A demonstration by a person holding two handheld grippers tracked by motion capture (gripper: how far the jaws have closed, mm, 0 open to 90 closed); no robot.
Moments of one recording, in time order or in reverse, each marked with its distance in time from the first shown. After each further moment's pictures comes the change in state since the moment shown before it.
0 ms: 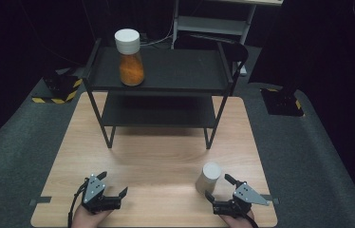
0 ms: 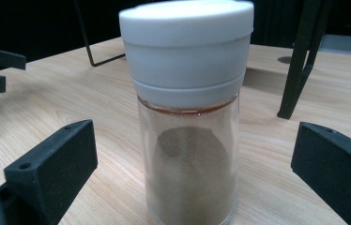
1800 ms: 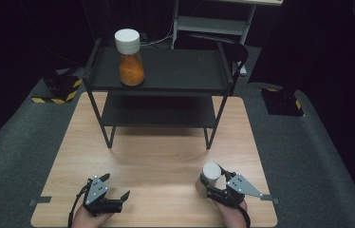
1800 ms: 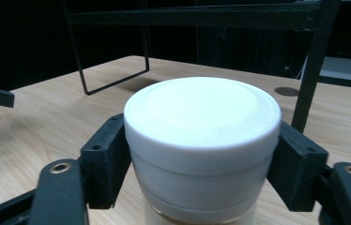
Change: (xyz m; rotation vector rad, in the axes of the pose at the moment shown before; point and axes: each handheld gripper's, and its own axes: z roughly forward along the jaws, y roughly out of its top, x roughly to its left) left arm 0.003 0.001 -0.001 0.012 -0.054 0.034; right arm 0.013 0.017 0.026 -0.070 -0.031 -0.014
